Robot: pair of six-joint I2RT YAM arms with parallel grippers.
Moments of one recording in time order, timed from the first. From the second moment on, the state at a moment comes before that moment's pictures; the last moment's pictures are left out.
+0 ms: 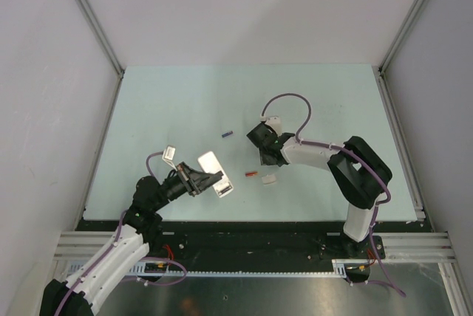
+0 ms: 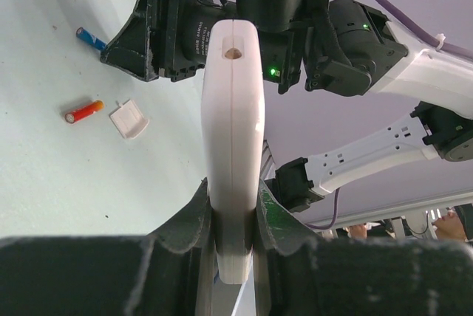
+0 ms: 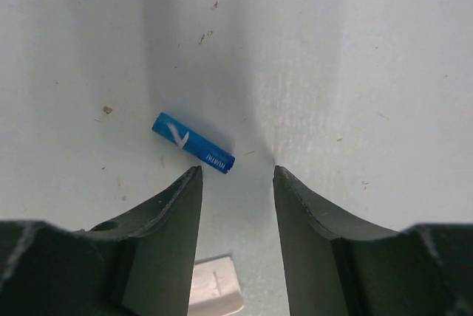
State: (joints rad) left arm -0.45 0.44 0.05 0.39 0.50 -1.12; right arm 0.79 1.82 1.11 -0.41 0.46 0.60
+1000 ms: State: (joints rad) left arm -0.45 0.43 0.05 0.38 0.50 -1.12; right arm 0.59 1.93 1.30 -0.32 0.40 0.34
